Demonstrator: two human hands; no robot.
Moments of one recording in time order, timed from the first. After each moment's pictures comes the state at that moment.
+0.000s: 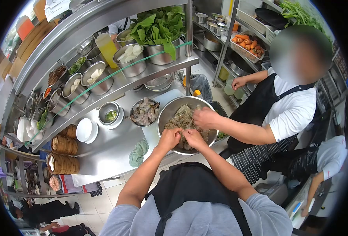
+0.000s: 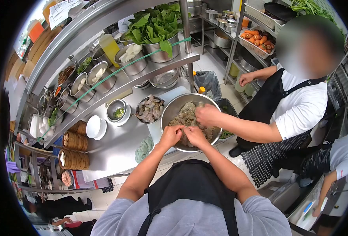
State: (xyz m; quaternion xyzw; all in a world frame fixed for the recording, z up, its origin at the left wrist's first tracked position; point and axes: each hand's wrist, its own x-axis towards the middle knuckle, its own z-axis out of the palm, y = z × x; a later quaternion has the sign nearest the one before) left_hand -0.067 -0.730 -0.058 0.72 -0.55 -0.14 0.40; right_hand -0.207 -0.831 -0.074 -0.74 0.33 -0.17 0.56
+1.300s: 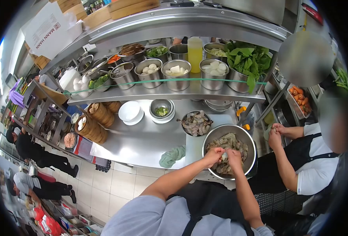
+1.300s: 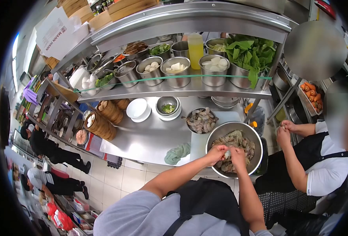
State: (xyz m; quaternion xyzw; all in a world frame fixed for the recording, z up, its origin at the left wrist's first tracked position) left_hand -0.077 -0.749 -0.095 0.55 -0.19 -0.49 0.65; right_hand -0.188 -0.858 -0.068 -0.73 0.35 -0.17 0.56
